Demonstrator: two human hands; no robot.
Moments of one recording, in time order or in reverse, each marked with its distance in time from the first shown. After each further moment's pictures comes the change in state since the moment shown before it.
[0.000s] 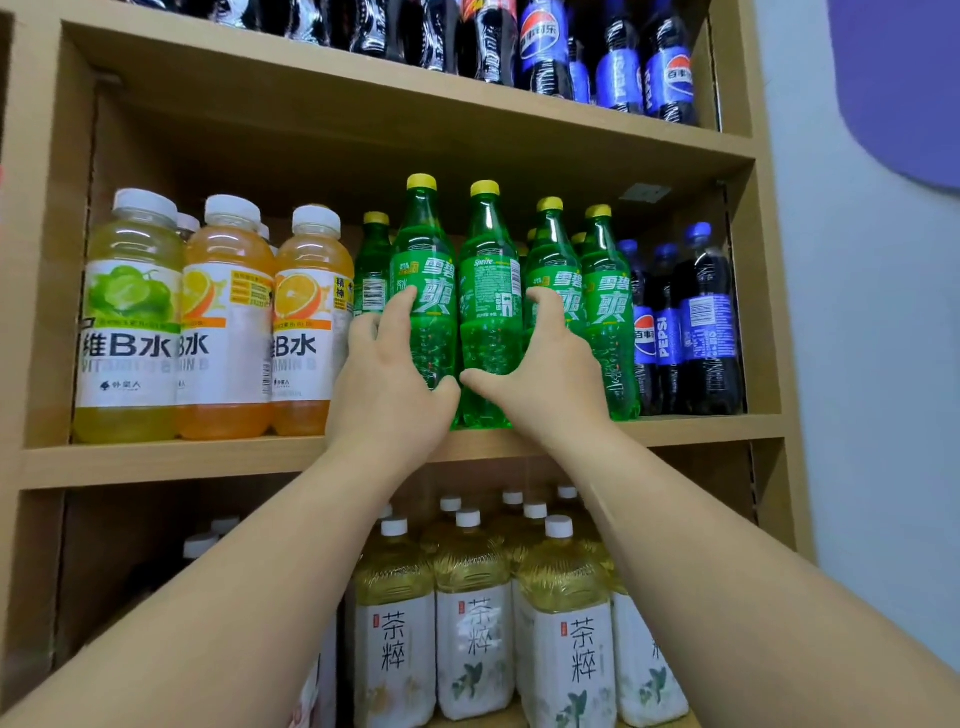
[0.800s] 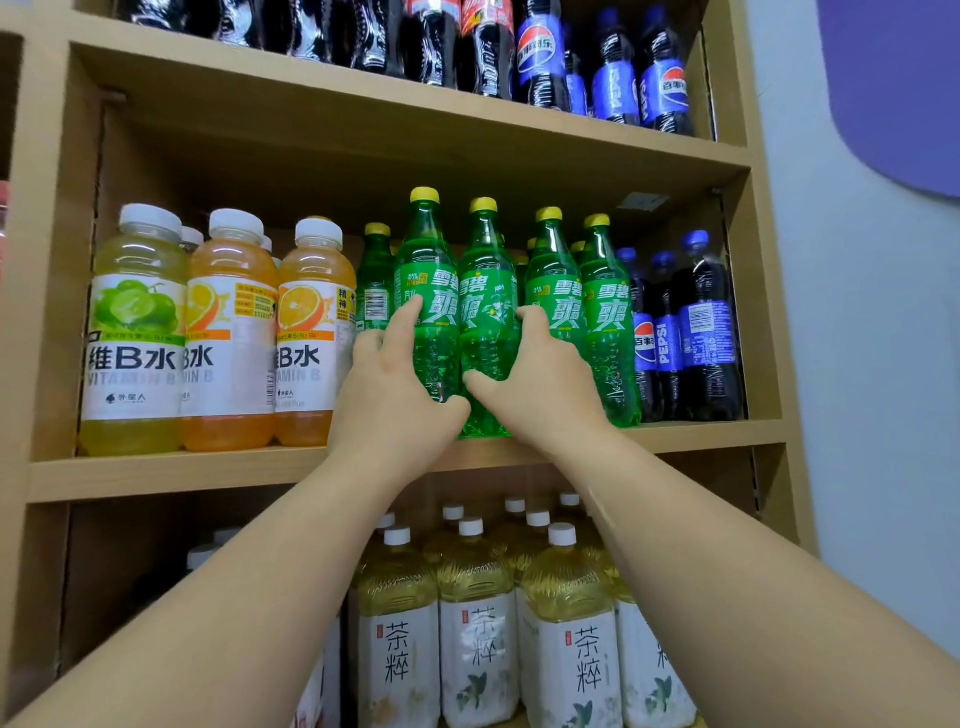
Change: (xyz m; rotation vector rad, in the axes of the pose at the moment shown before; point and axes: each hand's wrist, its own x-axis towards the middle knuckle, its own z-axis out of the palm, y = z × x) left_hand 0.002 -0.004 -0.001 -0.034 -0.070 -0.015; right_hand 0.005 -0.004 0.001 -0.087 -0.066 -0.005
